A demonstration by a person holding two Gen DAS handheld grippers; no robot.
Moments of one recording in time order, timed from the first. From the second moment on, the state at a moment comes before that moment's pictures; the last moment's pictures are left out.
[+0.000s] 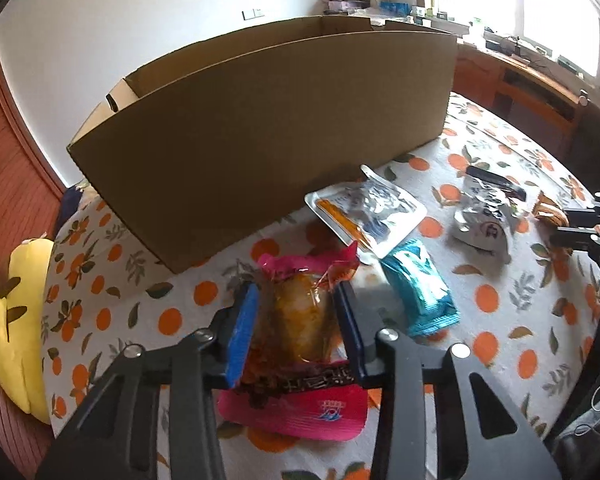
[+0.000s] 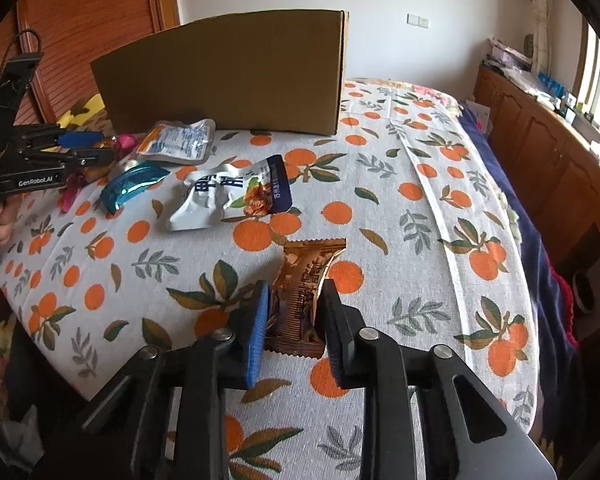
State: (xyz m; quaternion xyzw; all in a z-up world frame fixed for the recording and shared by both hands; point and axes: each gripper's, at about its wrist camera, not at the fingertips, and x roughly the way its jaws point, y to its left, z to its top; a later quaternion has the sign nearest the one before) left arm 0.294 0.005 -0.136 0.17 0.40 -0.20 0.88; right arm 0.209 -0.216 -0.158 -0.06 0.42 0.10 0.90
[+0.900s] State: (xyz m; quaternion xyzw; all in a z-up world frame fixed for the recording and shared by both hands) left arm 0.242 0.009 -0.073 0.12 0.34 -0.20 0.91; right arm 0.175 -0.211 -0.106 -0.05 0.38 0.11 0.92
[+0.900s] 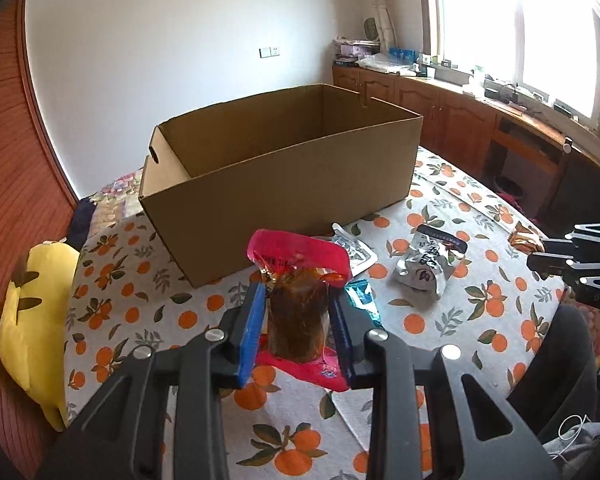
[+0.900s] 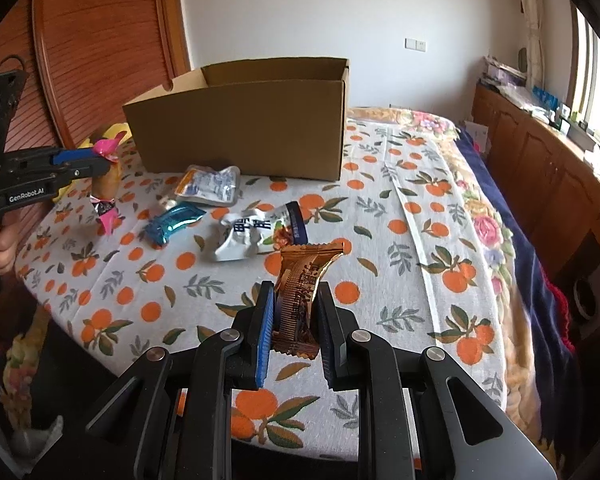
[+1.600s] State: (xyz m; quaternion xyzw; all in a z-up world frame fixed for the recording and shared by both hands) left arm 0.258 0.013 -0.023 0.06 0.28 -0.19 0.94; right arm 0.207 -0.195 -0.061 -0.06 0.33 0.14 0.93
